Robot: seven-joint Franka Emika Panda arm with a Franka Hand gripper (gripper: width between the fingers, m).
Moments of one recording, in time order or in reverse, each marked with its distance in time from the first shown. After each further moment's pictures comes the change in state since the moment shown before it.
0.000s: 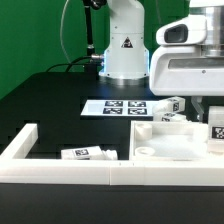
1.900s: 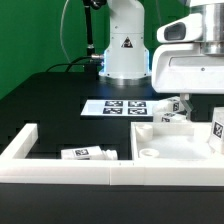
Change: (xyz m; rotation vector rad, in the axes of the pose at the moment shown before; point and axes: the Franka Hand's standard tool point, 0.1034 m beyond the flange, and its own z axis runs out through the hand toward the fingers) arm -0.001 -0.001 -0.001 -0.027 0.071 -0.186
